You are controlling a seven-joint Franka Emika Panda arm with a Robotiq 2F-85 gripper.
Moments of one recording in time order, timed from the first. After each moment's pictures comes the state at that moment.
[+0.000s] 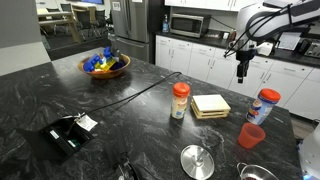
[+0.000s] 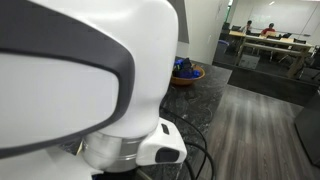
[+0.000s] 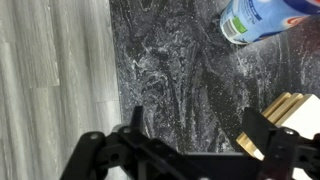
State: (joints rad) arm -0.16 -0.30 -0.26 -2.36 -0.18 1.81 -0.25
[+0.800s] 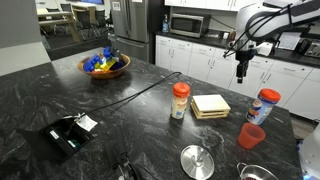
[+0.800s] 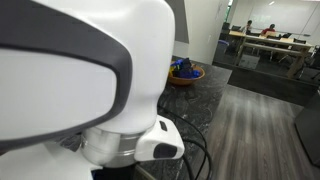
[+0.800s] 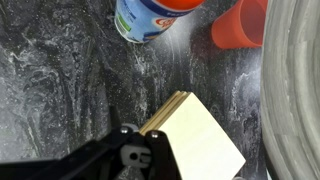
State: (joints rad) arm -0.15 -0.30 -0.25 -2.36 -0.18 1.81 -0.25
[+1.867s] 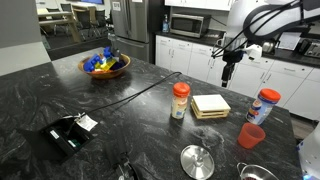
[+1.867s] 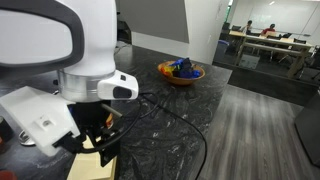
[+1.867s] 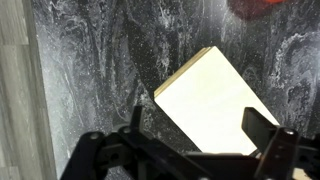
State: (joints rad) arm -0.04 -0.34 -0.11 -2.37 -0.03 1.91 -0.13
